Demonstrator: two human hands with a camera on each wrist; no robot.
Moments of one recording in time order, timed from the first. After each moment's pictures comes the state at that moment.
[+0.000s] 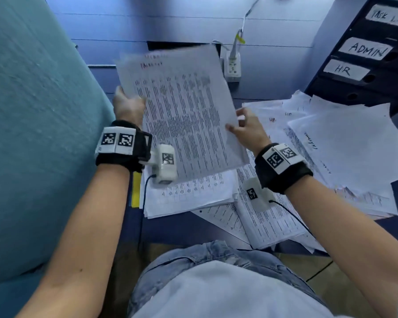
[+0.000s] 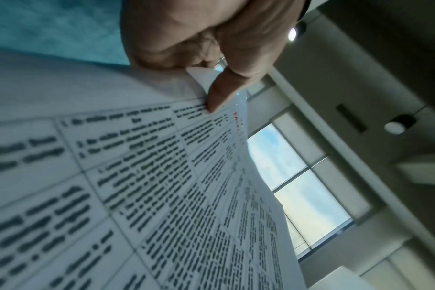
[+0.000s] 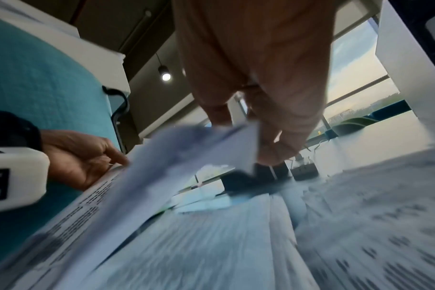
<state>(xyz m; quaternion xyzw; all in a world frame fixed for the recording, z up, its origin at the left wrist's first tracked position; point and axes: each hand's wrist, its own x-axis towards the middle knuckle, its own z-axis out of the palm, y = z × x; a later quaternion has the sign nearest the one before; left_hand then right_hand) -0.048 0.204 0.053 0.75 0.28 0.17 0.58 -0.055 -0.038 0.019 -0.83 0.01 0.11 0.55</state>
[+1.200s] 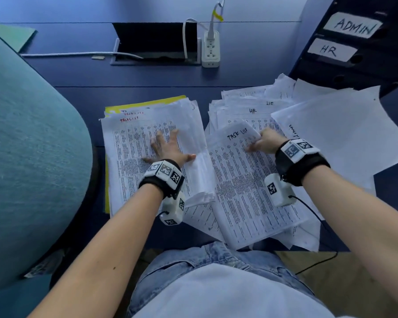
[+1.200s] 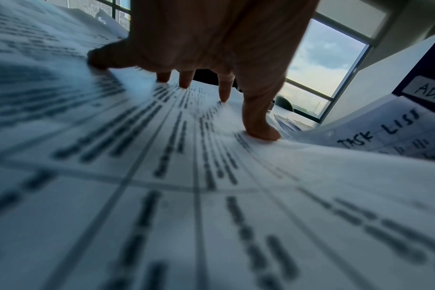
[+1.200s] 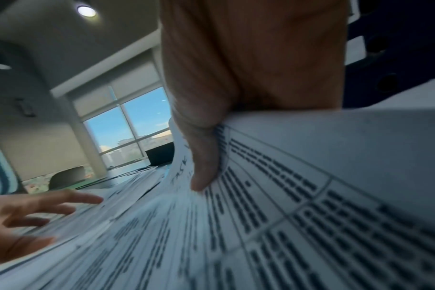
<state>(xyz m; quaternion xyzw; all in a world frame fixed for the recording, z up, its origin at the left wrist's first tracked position) -0.074 0.088 -0.044 0.92 0.21 -0.19 0.26 -0.031 -0.151 -0.025 -0.89 0.12 0.32 0.32</state>
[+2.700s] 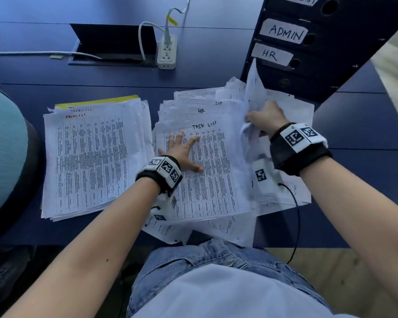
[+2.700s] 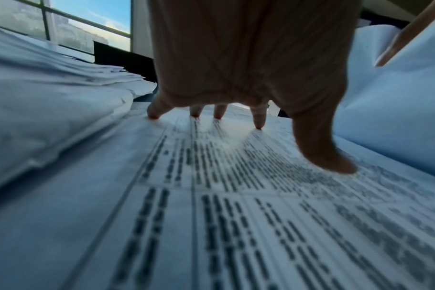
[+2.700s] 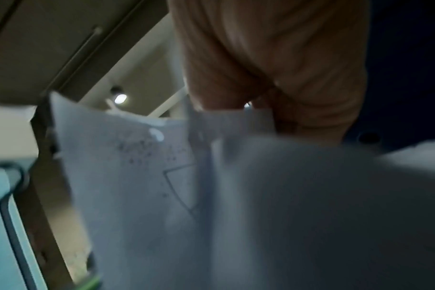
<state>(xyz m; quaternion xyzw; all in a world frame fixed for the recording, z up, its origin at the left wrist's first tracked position) -0.072 -0.056 -0.052 0.93 -0.01 -0.30 0.20 -0.022 -0.263 0.024 -0.88 0.18 0.14 0.42</state>
